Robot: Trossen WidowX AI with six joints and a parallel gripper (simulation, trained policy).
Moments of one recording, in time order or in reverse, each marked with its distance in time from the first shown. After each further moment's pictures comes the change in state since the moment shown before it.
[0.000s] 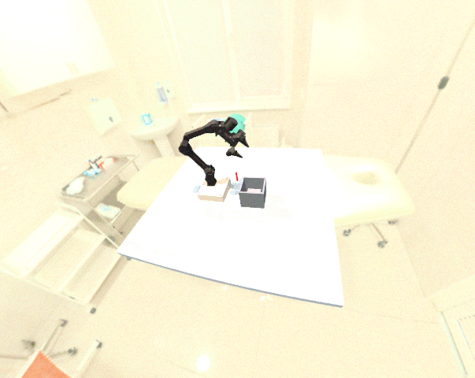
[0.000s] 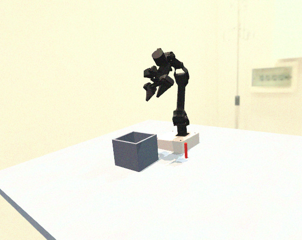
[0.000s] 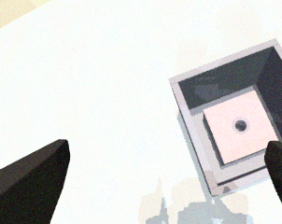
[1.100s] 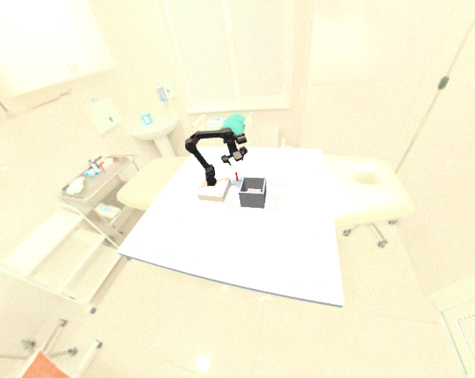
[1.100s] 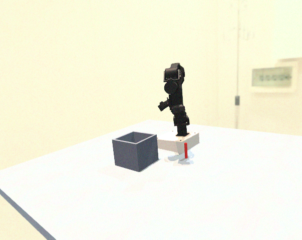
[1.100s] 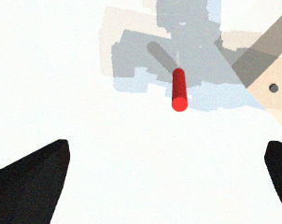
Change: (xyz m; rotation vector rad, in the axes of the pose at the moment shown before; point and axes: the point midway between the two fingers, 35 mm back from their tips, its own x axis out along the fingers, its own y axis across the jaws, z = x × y) arm 0.046 0.017 -0.166 0.574 0.652 -0.309
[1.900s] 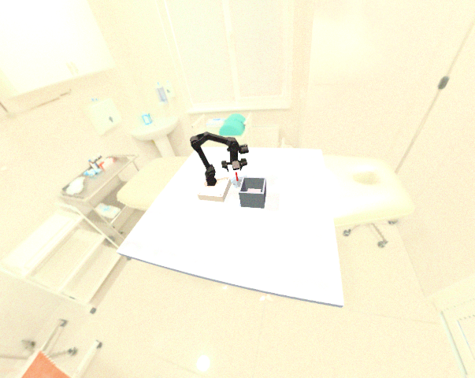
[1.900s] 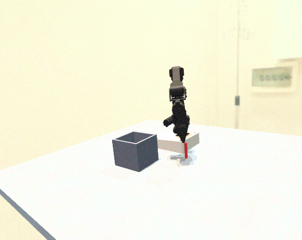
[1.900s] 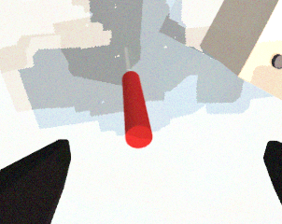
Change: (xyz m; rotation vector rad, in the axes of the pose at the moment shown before) arm 0.082 -0.024 -0.017 0.260 0.011 -0.194
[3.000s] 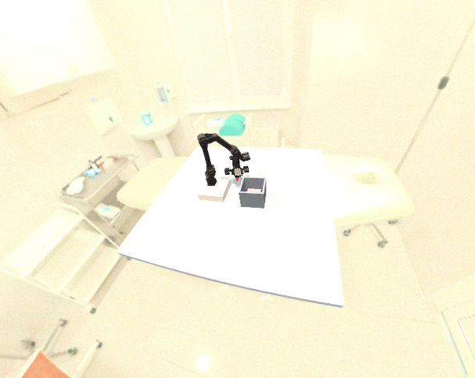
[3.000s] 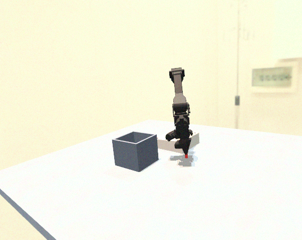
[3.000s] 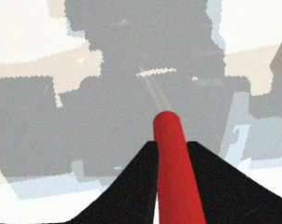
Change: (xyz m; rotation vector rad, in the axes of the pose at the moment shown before) arm 0.076 0.019 0.000 0.056 -0.028 0.029
